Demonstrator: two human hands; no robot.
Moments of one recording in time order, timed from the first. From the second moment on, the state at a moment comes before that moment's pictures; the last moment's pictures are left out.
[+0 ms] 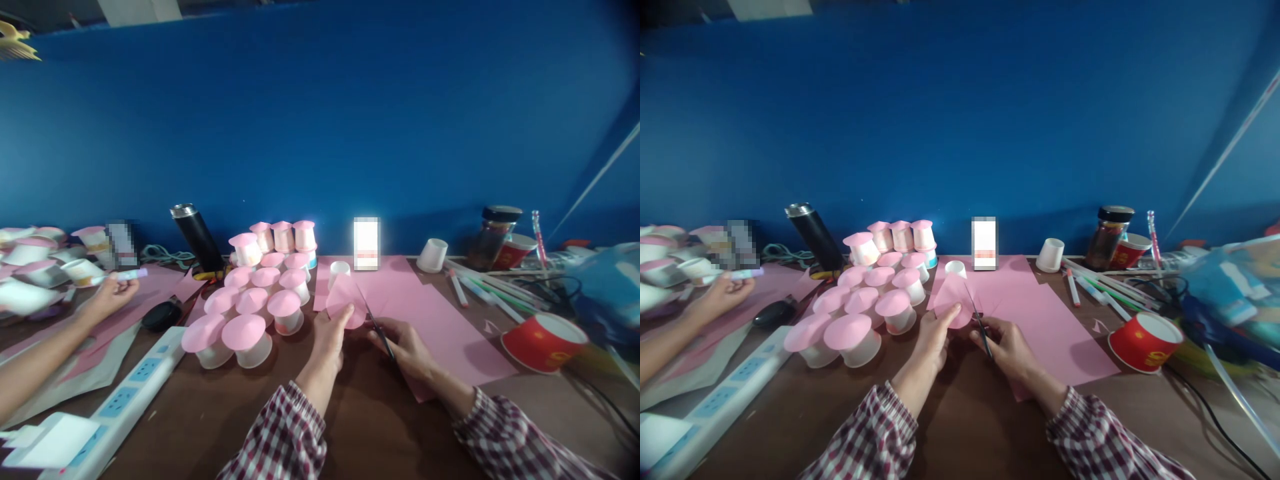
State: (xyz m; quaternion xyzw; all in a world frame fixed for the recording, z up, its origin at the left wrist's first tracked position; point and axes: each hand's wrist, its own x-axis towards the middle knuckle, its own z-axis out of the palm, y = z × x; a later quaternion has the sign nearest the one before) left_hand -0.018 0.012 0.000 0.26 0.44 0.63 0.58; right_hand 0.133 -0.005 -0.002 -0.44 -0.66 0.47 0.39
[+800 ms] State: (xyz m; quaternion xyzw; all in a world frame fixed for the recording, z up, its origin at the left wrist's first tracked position) left_hand -0.016 0.010 0.000 0.24 0.46 0.62 0.59; right_hand 0.133 -0.007 0.003 -0.43 -0.66 0.49 0.38
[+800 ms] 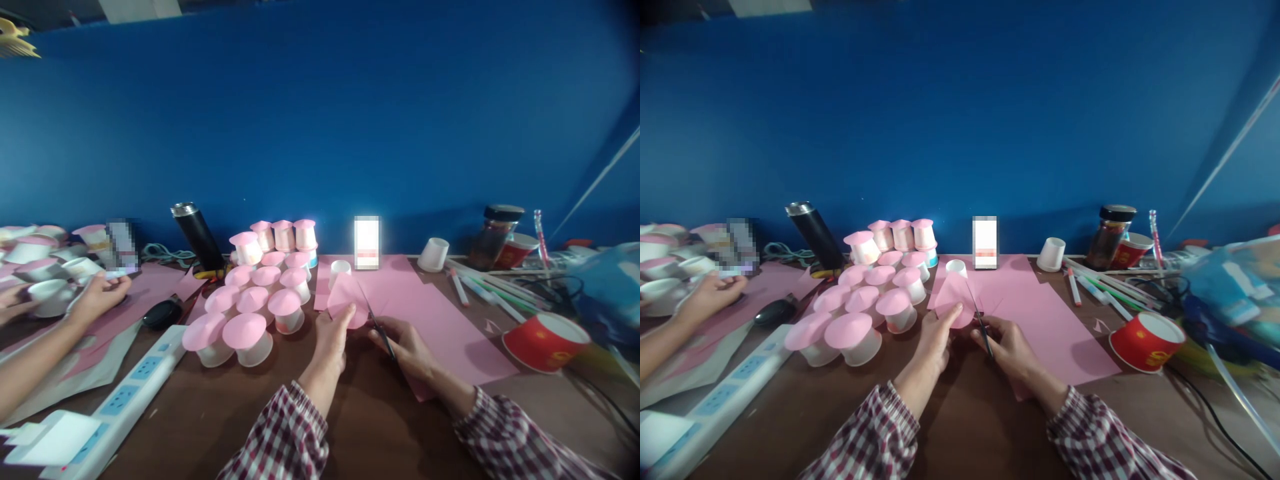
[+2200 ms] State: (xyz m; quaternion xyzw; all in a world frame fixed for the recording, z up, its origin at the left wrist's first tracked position) left_hand -0.018 0.011 0.001 0.30 0.45 0.62 0.57; right_hand 0.132 -0.009 0.012 -0.44 -0.66 0.48 0.38
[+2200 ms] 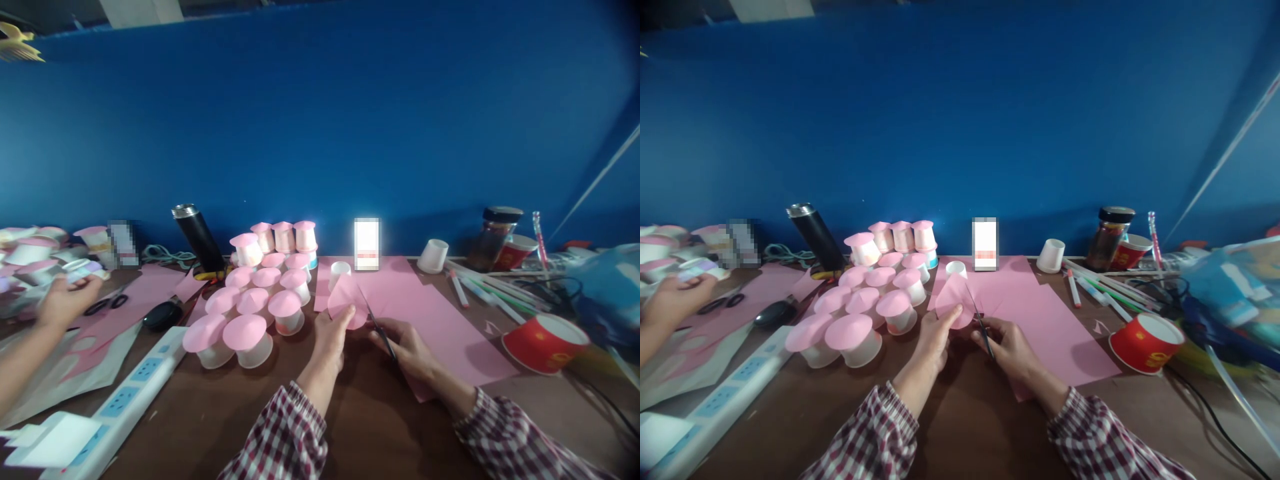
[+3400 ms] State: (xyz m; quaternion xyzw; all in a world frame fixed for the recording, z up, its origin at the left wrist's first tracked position) left_hand -0.018 0.011 0.000 0.29 0.43 0.63 0.58; right_hand 0.134 -0.006 0.008 -0.45 -0.67 0.46 0.37
